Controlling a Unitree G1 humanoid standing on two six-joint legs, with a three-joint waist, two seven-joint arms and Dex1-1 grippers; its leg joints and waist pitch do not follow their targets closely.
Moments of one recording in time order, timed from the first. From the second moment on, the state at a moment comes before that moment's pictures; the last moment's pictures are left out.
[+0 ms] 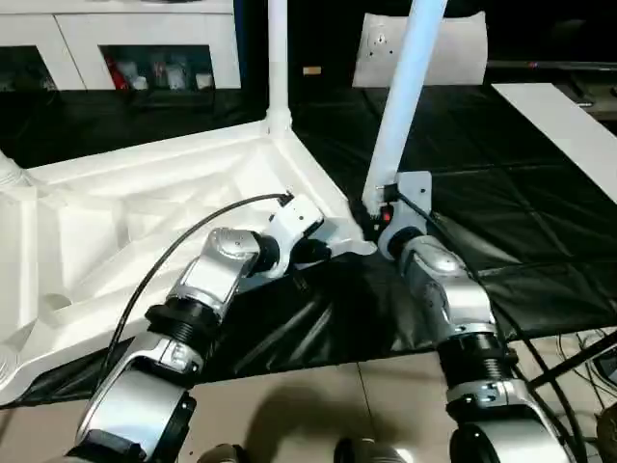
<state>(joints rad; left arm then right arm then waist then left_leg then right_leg) -0.71 0.16 -0.22 0.64 0.08 0.31 -0.80 -0.56 0.03 -0.07 0.45 0.10 0.27 0.24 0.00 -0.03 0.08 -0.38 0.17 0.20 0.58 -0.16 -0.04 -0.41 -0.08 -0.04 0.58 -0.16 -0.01</state>
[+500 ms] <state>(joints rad) -0.67 0.36 -0.26 0.61 0.04 0.11 -1.11 -0.43 -0.24 0.06 0.28 0.19 0.25 0.80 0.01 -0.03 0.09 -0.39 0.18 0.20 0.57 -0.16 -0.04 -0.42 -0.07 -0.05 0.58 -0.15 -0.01</state>
